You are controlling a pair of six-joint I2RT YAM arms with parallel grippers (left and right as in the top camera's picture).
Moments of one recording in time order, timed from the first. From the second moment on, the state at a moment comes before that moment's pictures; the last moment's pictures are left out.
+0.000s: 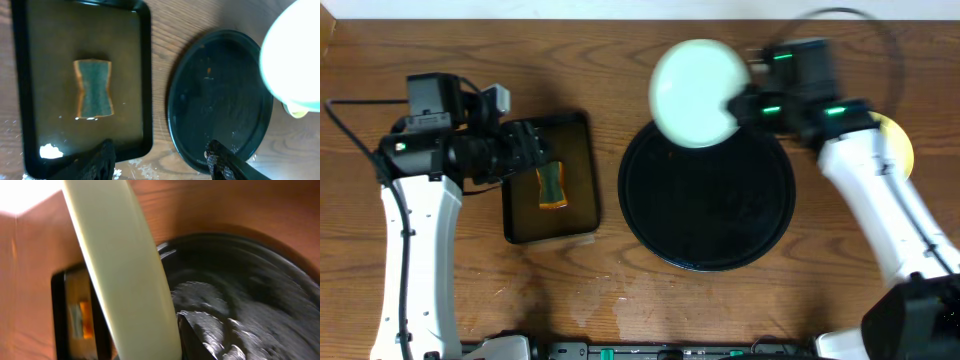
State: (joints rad) left arm 0.12 1.39 1.36 -1.10 0.45 -0.19; right arm 0.12 1.63 1.40 -0.68 -0.41 0.46
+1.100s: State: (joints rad) left arm 0.07 1.39 1.36 -1.07 0.45 -0.17; right arm -0.72 1.74 1.22 -0.71 -0.44 0.57
